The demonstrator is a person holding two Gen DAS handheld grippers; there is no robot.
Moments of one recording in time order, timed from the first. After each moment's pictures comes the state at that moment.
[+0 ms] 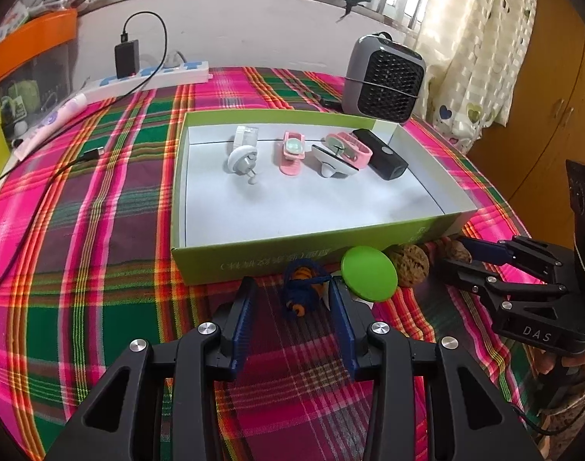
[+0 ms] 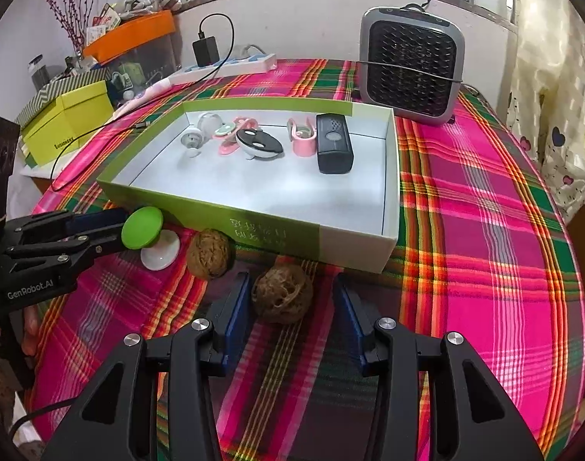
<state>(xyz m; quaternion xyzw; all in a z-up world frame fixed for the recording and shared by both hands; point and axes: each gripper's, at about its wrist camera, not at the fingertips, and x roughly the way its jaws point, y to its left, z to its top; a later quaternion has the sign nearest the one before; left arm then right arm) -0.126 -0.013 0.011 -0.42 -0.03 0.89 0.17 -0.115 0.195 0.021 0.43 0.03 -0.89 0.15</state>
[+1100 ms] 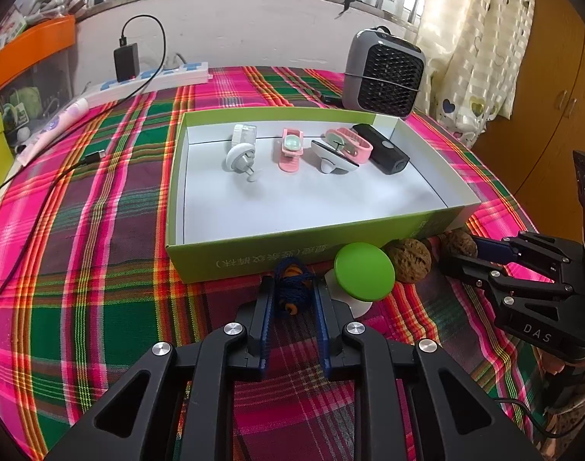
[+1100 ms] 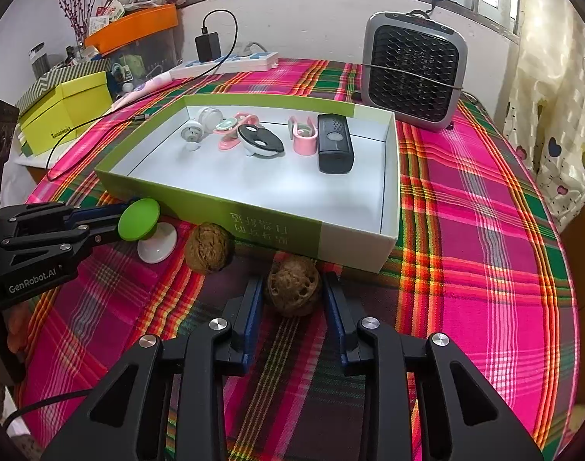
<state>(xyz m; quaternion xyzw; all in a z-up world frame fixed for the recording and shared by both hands) -0.125 -0.008 0.010 -0.42 -0.01 0.89 0.16 -0.113 0.191 0.022 0.43 0.05 -0.89 0.14</state>
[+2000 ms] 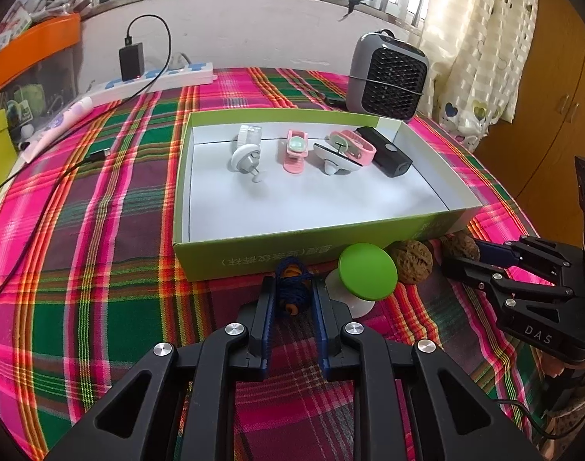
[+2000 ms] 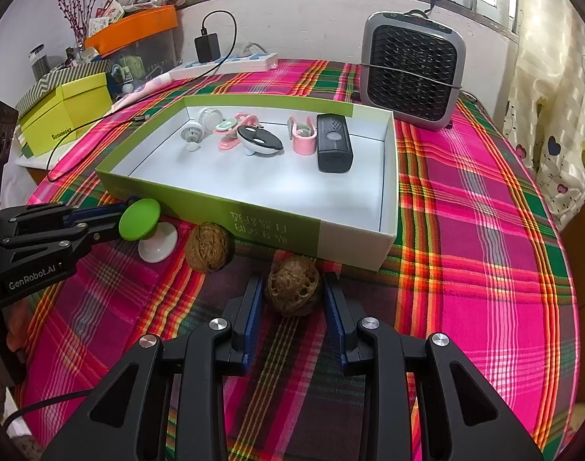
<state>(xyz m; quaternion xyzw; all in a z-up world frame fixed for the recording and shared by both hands) -0.123 -0.010 0.010 -0.42 -0.02 0.89 0.15 -0.112 0.191 0.021 0.43 0.05 -0.89 0.14</state>
